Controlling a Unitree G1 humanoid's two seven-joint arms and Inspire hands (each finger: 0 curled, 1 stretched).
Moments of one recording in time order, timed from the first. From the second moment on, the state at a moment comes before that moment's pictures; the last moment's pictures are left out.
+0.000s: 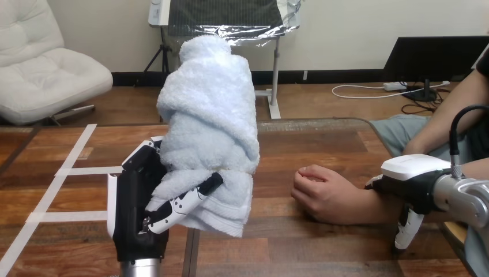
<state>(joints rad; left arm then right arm) -0.04 -0.06 0.00 0.62 -0.19 -1.04 -0.10 -0.39 -0.76 0.31 0.28 -0.87 -0.04 0.65</state>
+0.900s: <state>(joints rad) -0.03 -0.06 0.00 0.58 -0.19 -1.04 -0.11 -0.45 -0.75 0.39 0.38 -0.91 -0.02 0.60</state>
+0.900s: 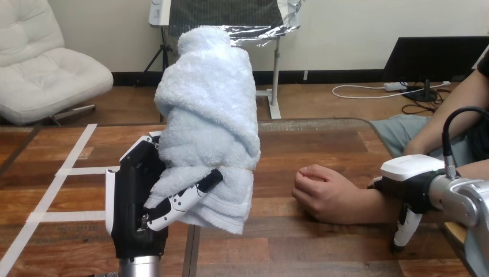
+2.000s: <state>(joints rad) -0.02 -0.06 0.00 0.58 -0.20 -1.03 -0.11 -0.57 -0.72 0.50 0.58 -0.93 -0.02 0.54</state>
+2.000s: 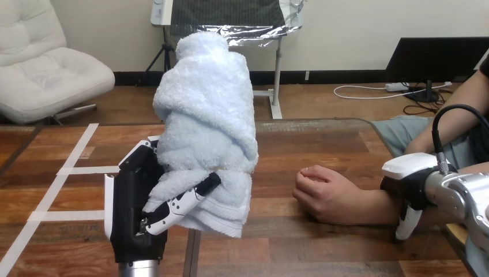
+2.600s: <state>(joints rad) -0.01 -0.06 0.00 0.58 -0.20 -1.03 -0.10 -0.61 -0.69 0.52 0.67 -0.93 -0.02 0.47</state>
